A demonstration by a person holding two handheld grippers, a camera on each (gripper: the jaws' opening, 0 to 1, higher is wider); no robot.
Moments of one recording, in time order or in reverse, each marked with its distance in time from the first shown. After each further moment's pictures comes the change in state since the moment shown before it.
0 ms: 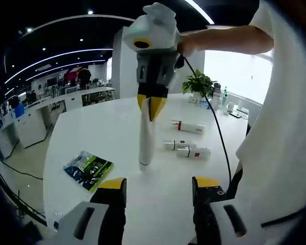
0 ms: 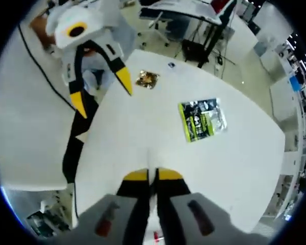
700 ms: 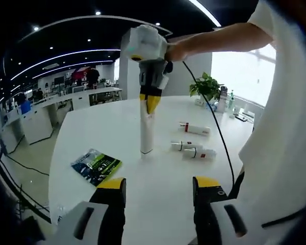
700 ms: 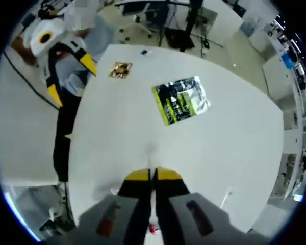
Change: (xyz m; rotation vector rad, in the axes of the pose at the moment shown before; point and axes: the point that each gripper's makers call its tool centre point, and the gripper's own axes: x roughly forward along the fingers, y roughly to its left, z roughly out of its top) left arm -0.011 0.010 -0.002 -0.023 -0.015 0.041; right arm 0.000 -0.052 -0.031 0.131 0.060 -0.023
